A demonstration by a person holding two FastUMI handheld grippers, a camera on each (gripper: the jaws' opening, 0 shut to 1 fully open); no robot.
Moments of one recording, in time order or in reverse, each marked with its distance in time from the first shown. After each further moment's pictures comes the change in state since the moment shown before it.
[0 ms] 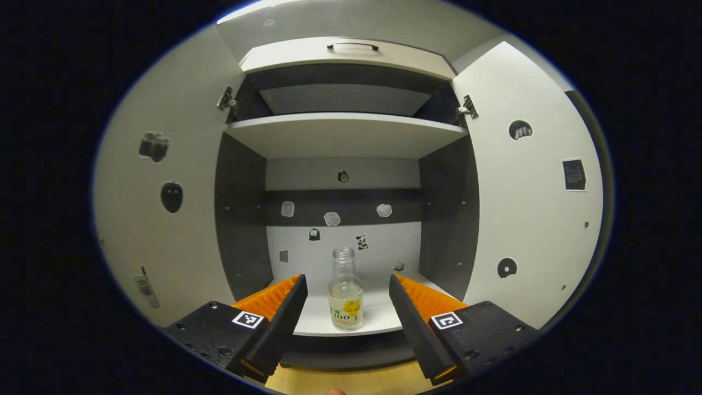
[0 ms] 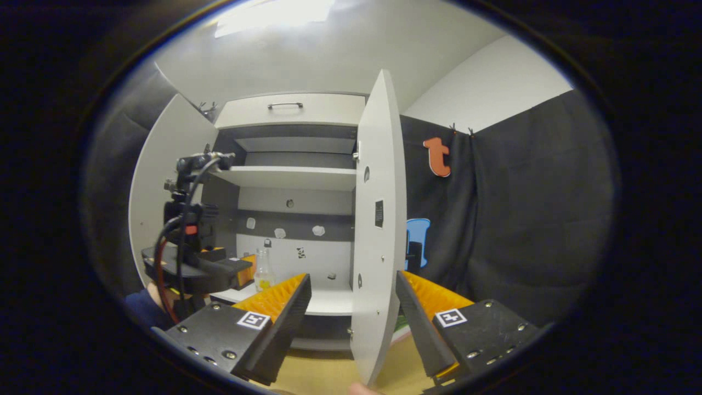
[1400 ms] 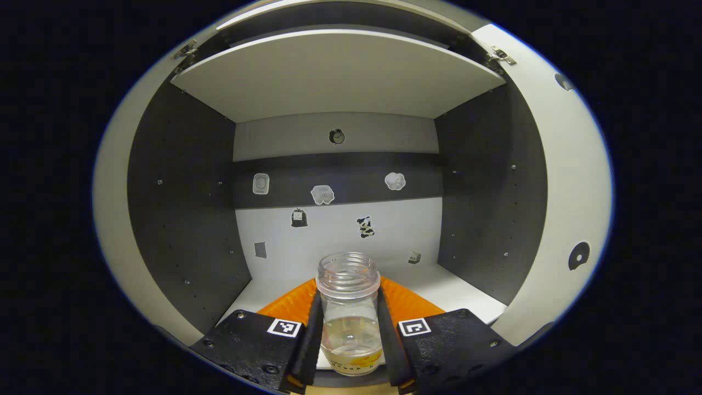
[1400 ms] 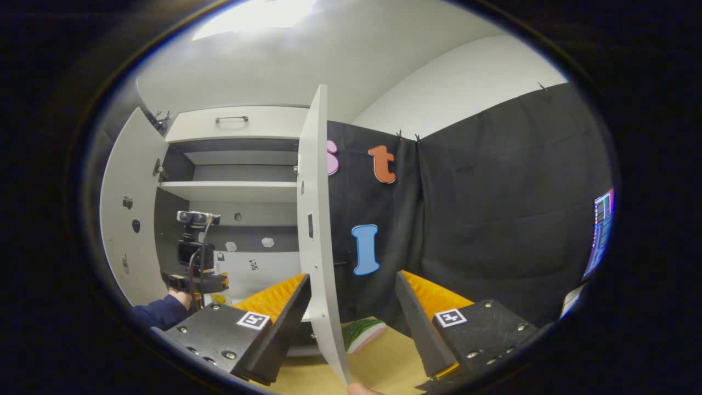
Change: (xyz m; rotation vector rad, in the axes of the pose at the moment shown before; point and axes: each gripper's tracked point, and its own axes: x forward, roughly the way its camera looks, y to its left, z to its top) left arm 0.097 0.012 -0.043 -0.001 0.086 -0.036; right arm -0.022 -0.071 0.011 0.044 -0.036 -0.245
